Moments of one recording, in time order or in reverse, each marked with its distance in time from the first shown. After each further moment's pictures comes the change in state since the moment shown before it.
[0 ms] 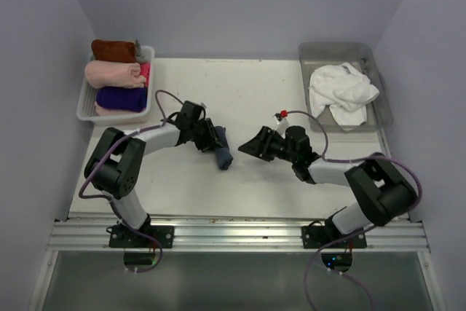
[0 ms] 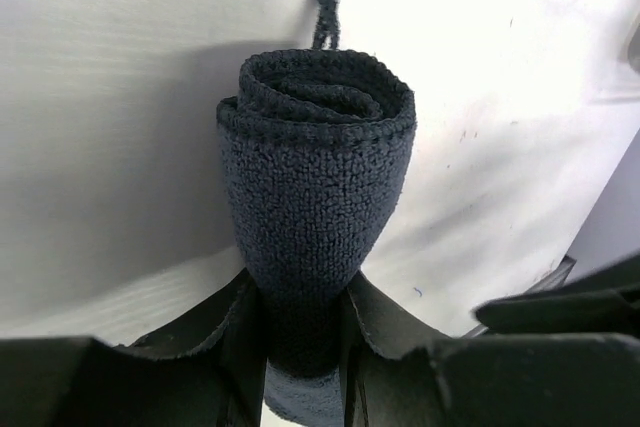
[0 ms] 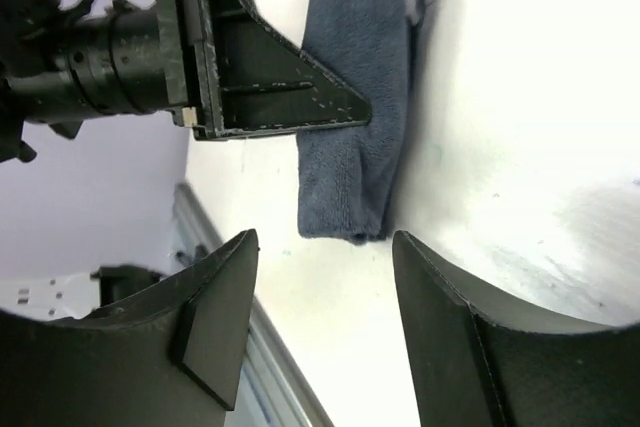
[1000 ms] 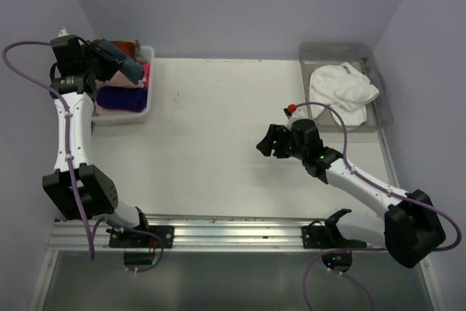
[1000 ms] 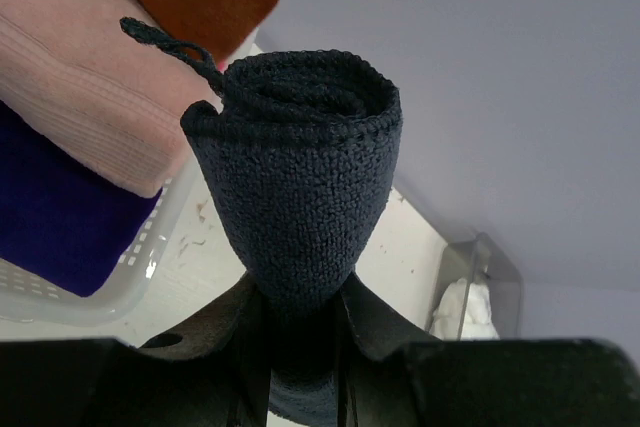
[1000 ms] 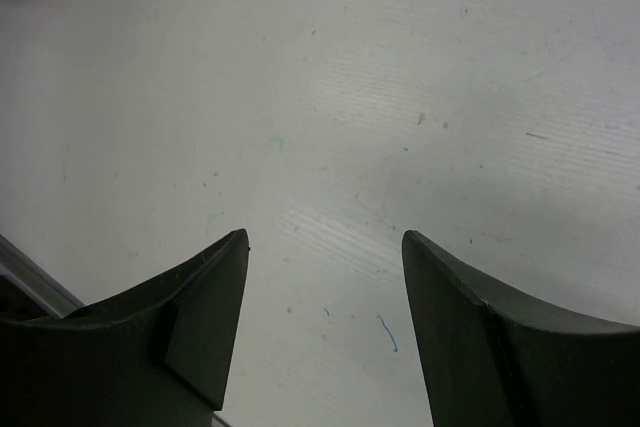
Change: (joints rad) left arm 0.713 -0.252 0.624 -0.361 -0.087 0.083; right arm -0.006 -0.401 0.158 -0.785 0.349 -0.442
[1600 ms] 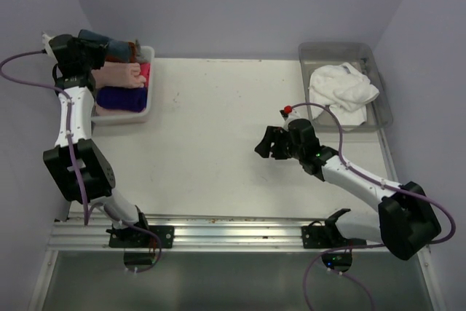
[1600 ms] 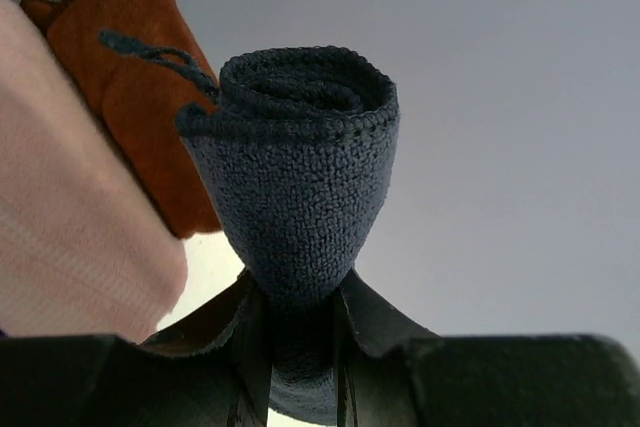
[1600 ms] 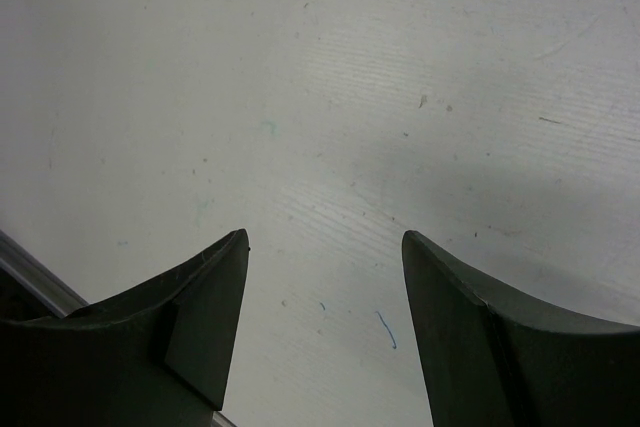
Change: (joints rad) left arm 0.080 0.161 -0.033 0.392 -0.105 -0.315; right arm 0.000 0.063 0.006 0.003 -0.027 0.001
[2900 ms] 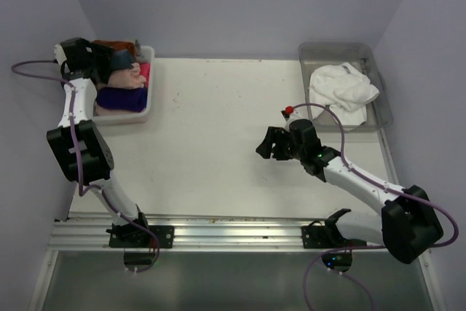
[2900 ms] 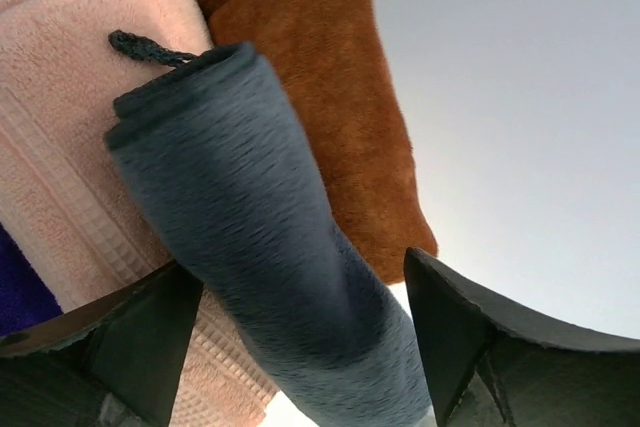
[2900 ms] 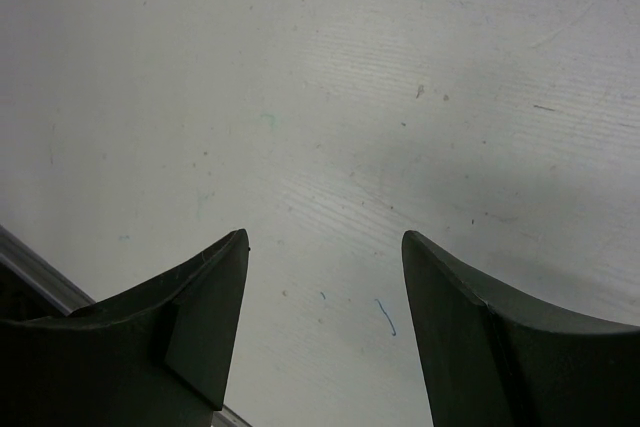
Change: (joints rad) left arm -0.001 0.207 0.099 -0.133 -0.086 -0.003; right arm 0.000 -0.024 0.002 -0.039 0.003 0.004
